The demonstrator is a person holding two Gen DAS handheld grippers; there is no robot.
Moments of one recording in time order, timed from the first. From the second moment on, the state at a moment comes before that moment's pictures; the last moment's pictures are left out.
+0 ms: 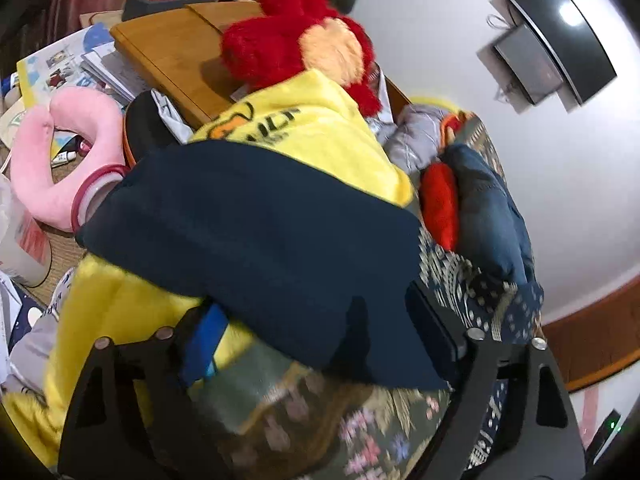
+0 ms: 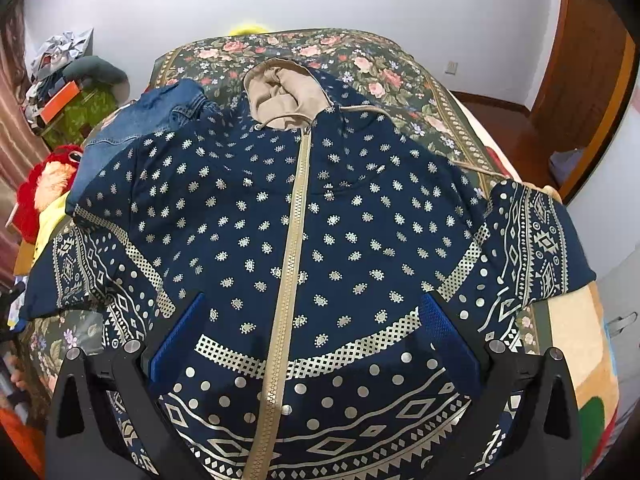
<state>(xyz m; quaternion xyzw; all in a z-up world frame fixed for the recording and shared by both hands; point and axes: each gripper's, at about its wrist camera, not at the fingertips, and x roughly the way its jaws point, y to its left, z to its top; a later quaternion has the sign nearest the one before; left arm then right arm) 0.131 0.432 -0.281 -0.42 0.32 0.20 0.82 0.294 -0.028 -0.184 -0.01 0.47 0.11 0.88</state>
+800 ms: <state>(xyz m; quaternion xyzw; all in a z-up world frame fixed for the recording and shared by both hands) 0.190 0.357 -0.110 -0.22 0.25 0.23 0.91 0.292 -0.083 -0.143 0.05 0.44 0.14 0.89</state>
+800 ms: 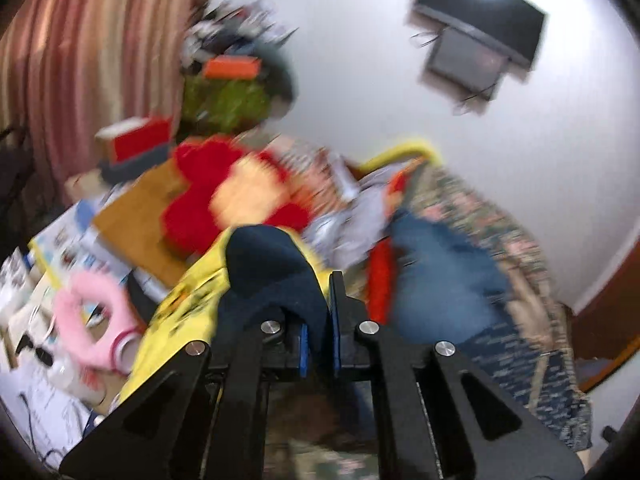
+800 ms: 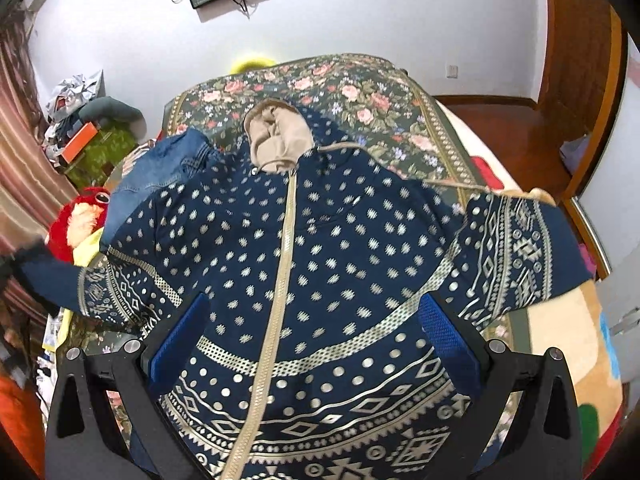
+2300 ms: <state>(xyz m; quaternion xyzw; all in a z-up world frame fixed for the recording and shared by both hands) 0.289 0.040 -0.175 -0.01 0.47 -0.12 0.88 0.305 -0.118 -0.161 -0.01 0.46 0.19 0.87</state>
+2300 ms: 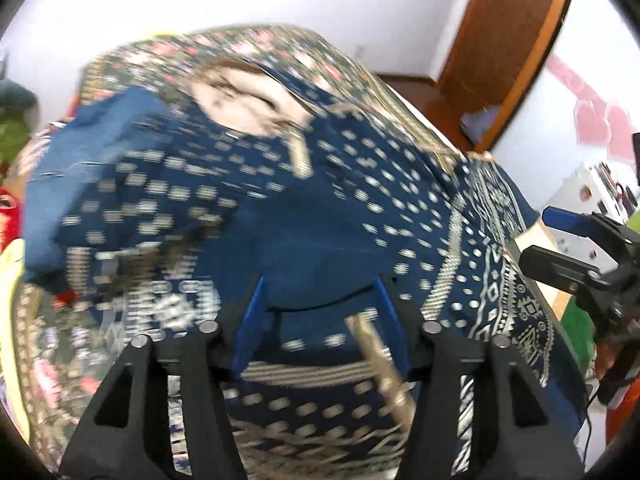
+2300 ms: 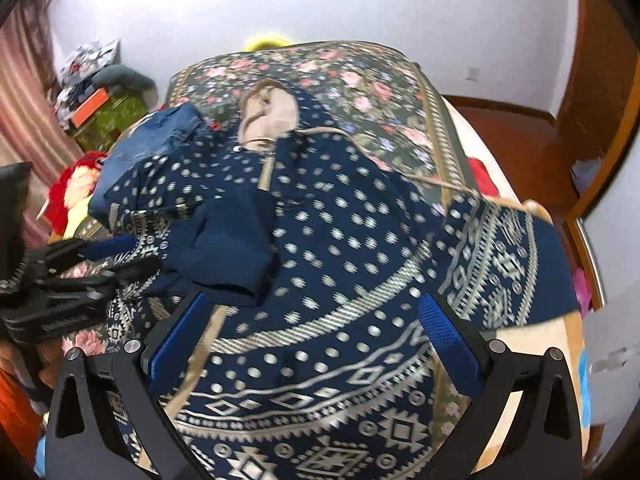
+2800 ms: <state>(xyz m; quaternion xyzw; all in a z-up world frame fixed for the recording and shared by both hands) 0.228 0.188 -0.211 -0.07 0.48 0.03 0.88 0.325 0.019 -0.196 -0.15 0.49 0.28 0.81</state>
